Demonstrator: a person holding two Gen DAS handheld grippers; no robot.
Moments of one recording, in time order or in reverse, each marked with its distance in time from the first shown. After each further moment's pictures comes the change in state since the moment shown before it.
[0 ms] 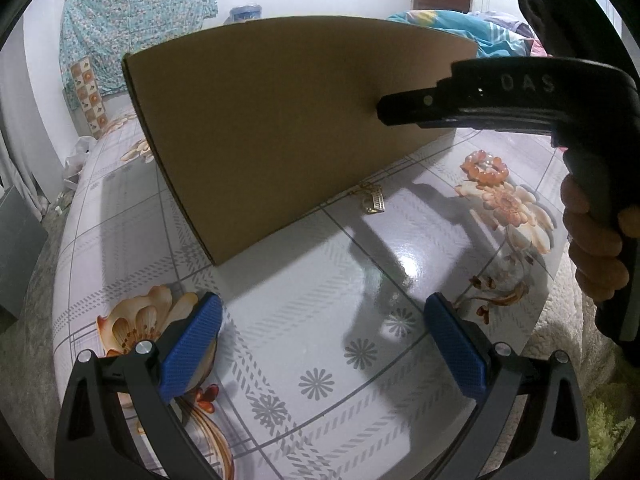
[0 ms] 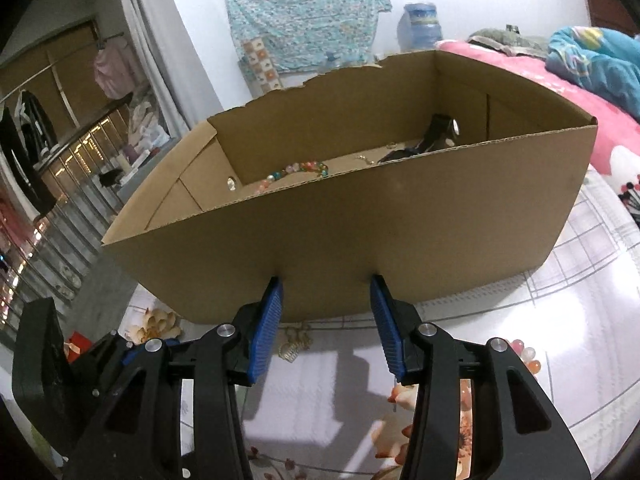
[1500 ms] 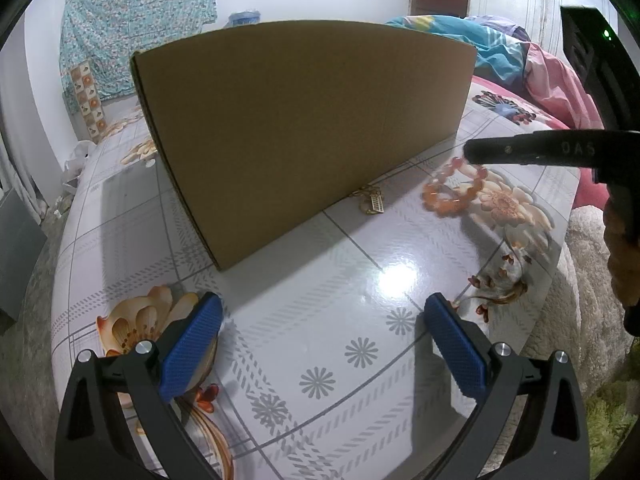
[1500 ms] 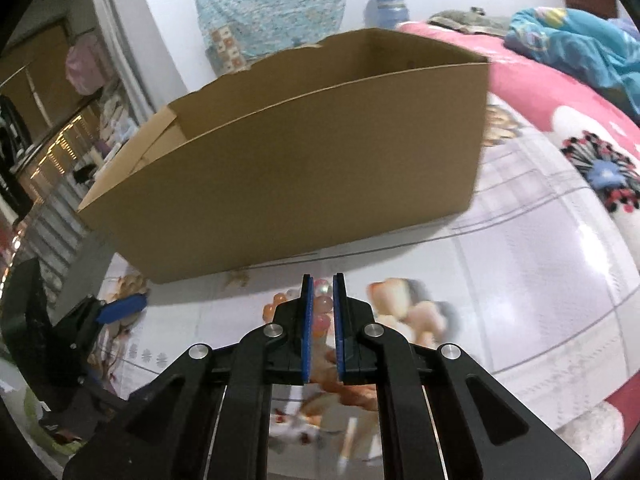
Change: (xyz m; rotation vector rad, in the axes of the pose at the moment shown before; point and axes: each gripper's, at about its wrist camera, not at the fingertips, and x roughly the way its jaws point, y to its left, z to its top) left arm -0.006 0.001 -0.008 0.003 -0.024 -0.007; right arm -0.023 -0.031 -0.028 0.046 0.055 -0.125
